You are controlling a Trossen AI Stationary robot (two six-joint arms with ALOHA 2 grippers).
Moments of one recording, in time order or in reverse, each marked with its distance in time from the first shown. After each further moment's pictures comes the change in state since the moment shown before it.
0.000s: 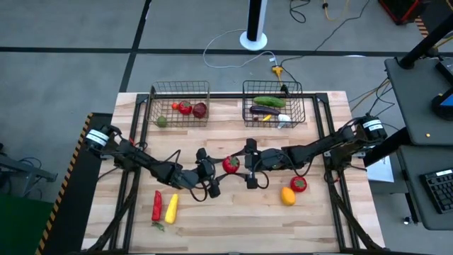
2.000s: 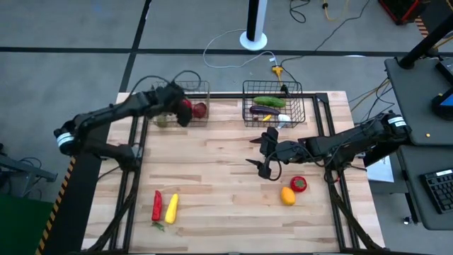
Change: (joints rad) left arm 0.919 -0.422 0.339 -1.428 0.396 -0.013; right arm -0.002 -0.308 -0.002 -0.442 0.175 0.229
